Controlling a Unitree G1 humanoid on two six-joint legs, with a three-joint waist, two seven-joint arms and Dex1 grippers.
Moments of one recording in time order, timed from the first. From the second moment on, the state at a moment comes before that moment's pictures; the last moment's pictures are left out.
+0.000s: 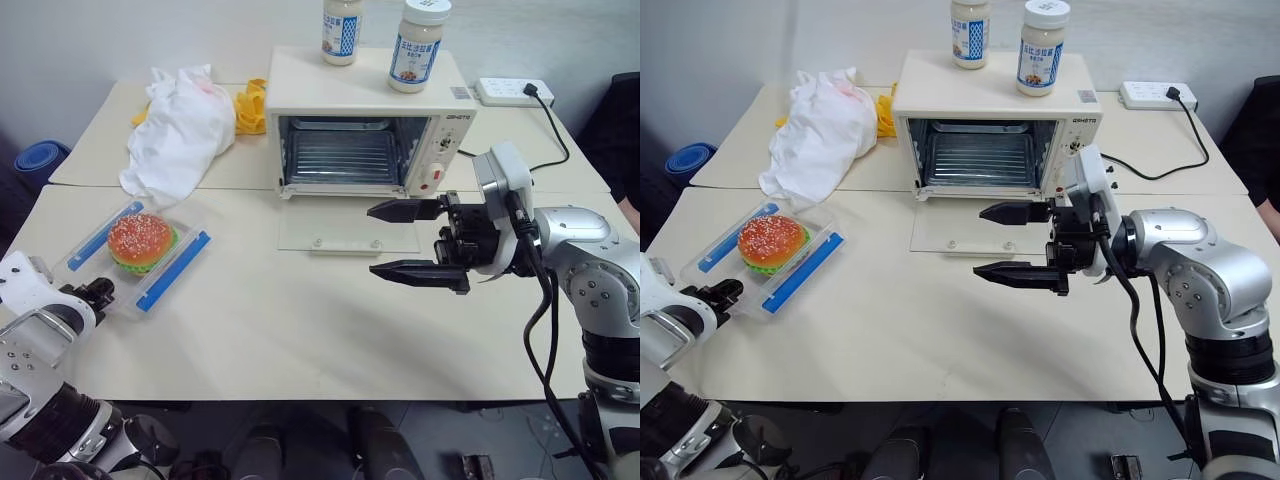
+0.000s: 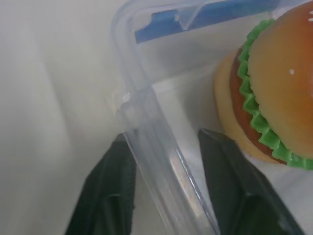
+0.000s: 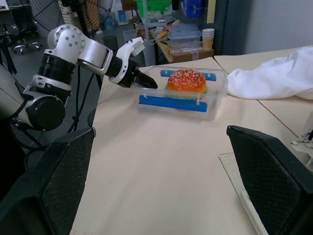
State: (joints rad) left arm -0.48 0.37 0.98 -0.43 -0.32 1.62 0.07; right arm -0.62 -0.74 -0.06 -0.32 0.86 0.75 1.10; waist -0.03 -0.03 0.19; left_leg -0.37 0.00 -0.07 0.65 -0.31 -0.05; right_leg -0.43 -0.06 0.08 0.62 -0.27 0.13
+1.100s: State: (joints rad) left arm -1.06 0.44 0.31 0.15 -0.77 1.62 0.08; right arm -0.23 -0.86 -0.41 -0.47 0.94 0.80 0.85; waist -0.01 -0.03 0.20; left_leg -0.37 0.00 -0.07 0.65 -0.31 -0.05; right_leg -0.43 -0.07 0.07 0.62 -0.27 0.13
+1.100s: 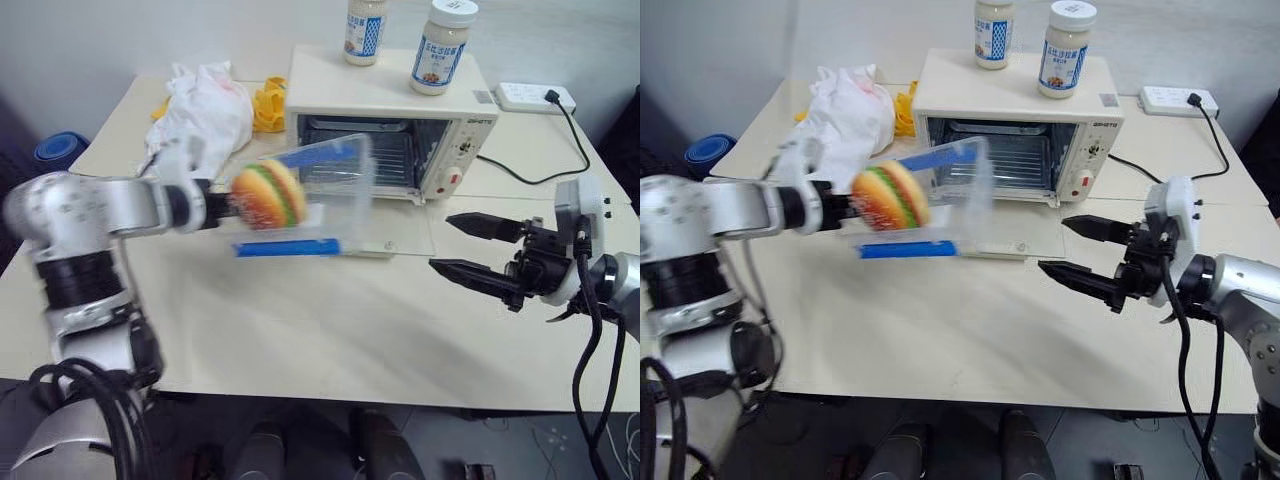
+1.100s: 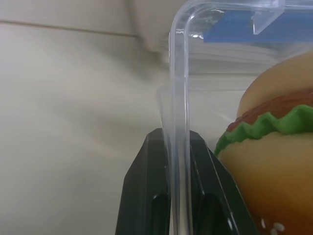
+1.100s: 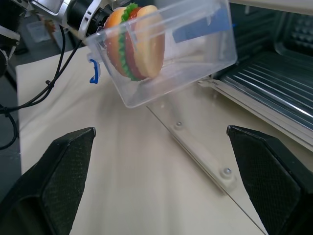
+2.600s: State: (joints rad) left arm -0.71 0.80 0.14 -0.15 -0.72 1.10 -0.95; right arm -0.16 -0.76 -0.32 -0.56 1.00 0.76 0.68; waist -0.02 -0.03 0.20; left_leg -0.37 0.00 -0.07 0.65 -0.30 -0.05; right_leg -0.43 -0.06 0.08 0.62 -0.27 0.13
